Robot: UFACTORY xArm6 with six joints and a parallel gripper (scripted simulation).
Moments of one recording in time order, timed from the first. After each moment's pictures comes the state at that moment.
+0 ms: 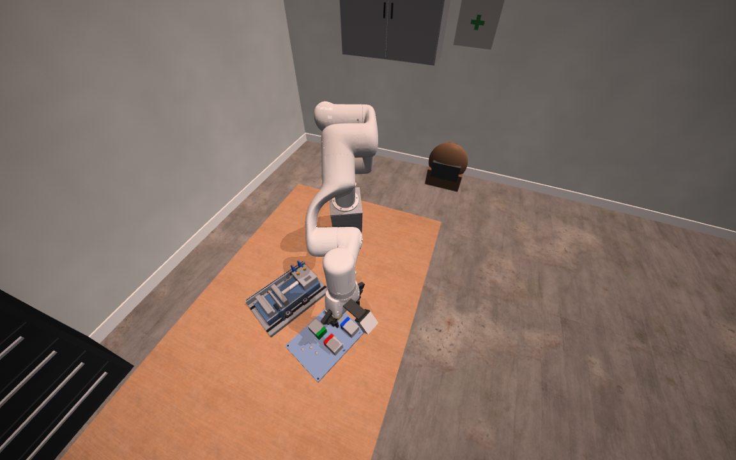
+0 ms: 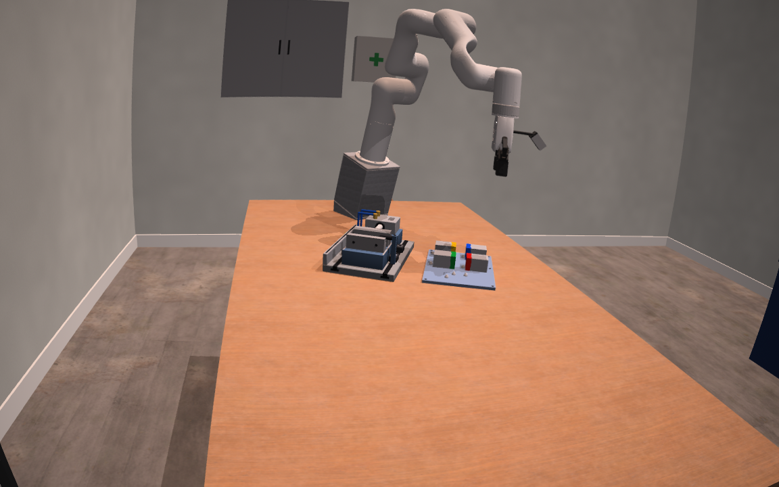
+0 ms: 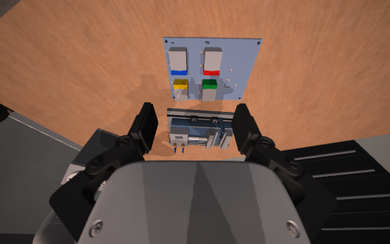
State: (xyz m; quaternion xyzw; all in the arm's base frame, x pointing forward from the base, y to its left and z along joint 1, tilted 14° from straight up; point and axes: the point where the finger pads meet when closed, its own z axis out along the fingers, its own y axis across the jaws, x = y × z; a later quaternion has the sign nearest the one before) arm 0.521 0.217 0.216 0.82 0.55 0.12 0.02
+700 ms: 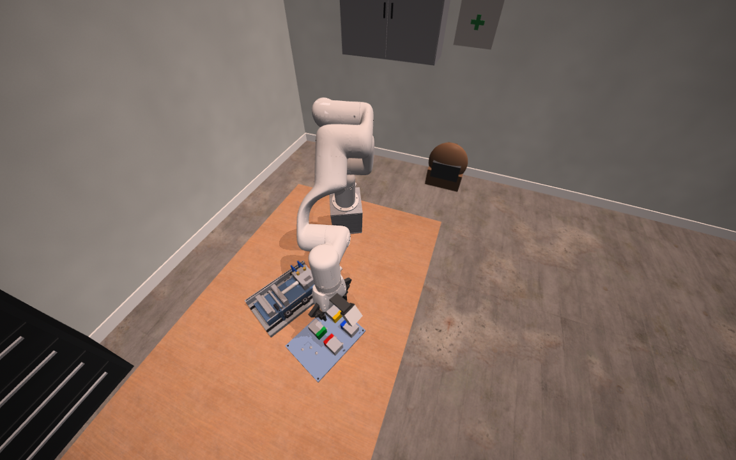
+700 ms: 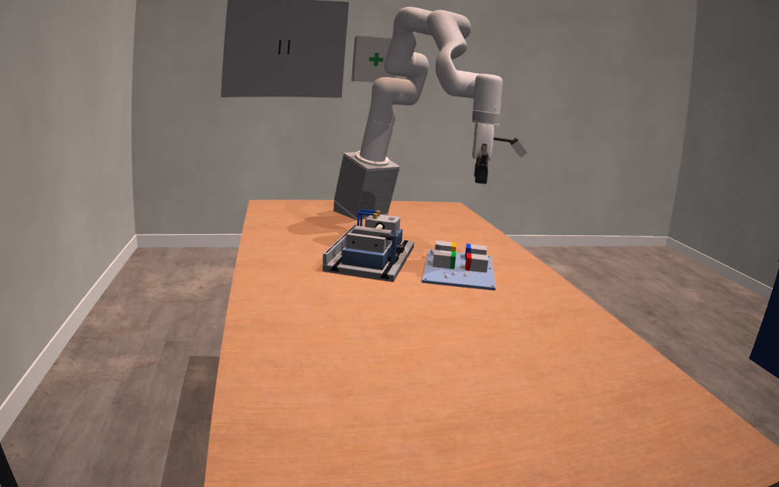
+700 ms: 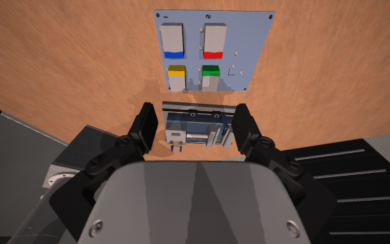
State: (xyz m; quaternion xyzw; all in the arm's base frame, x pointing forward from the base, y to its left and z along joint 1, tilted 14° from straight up) arm 0.512 0.169 0.182 0.83 0.55 0.12 0.02
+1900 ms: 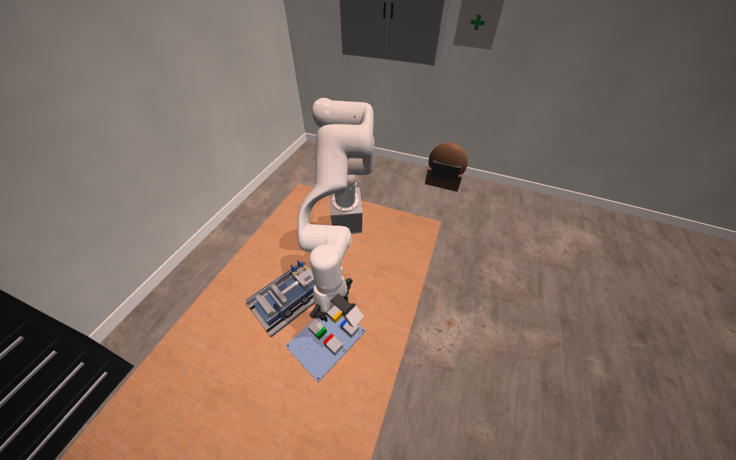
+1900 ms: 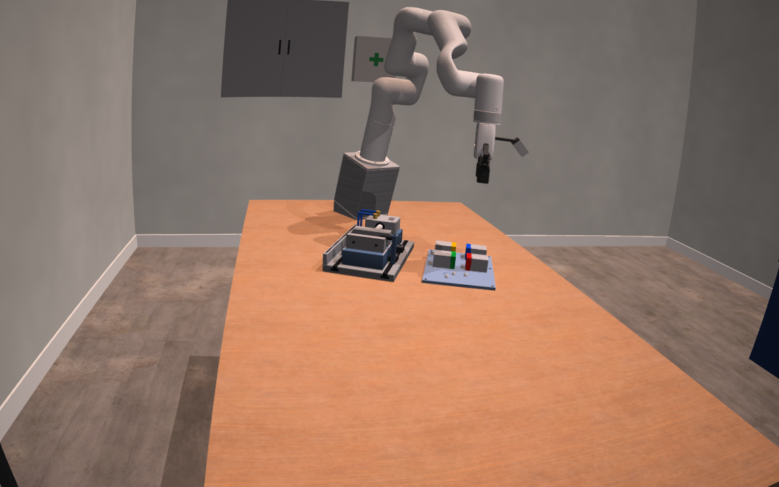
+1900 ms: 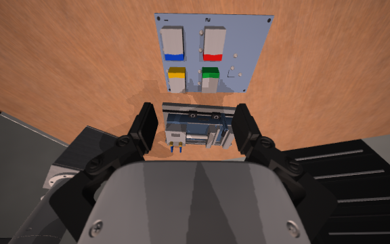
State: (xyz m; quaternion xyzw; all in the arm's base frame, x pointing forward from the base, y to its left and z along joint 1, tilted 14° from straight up) arm 0.513 0.173 0.184 0.82 0.55 0.12 0.02
